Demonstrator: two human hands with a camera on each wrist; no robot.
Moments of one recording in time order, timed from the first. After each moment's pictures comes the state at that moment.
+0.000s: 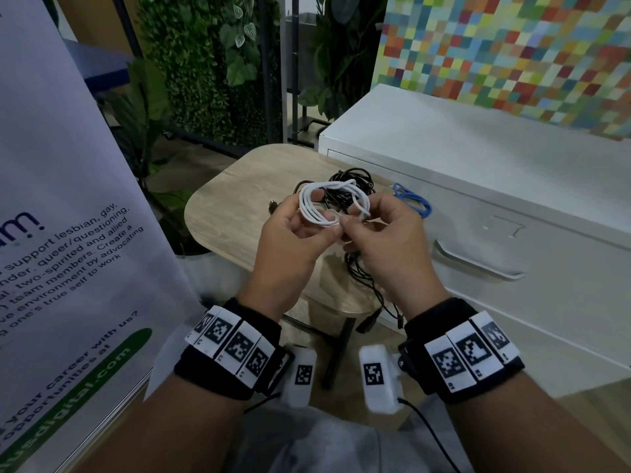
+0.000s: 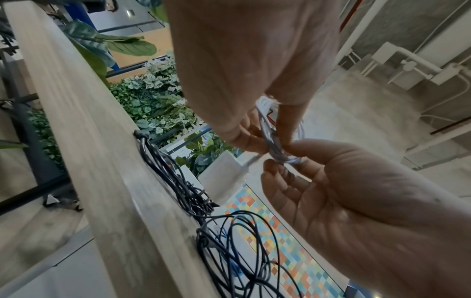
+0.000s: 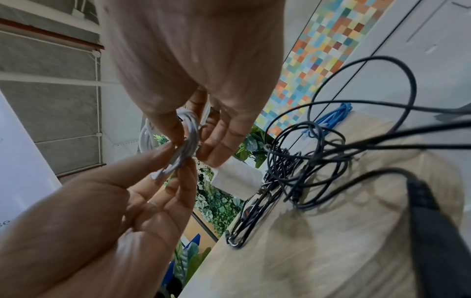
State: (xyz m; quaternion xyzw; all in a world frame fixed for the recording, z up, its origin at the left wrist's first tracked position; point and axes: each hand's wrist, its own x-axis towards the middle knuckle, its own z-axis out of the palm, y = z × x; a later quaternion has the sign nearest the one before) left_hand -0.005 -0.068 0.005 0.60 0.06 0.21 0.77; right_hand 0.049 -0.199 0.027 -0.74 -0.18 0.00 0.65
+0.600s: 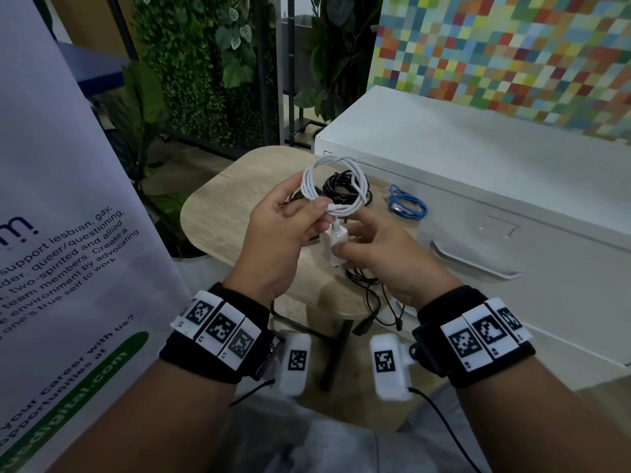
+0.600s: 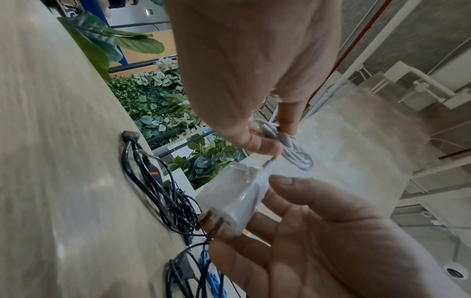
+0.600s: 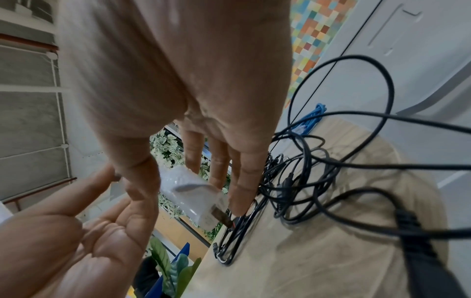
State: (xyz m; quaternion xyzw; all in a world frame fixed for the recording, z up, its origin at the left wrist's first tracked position) left_hand 0.008 -0.057 0.023 0.53 0.06 0.20 0.83; right_hand 0.060 -0.212 0.029 -0.73 -0.22 0.21 0.61
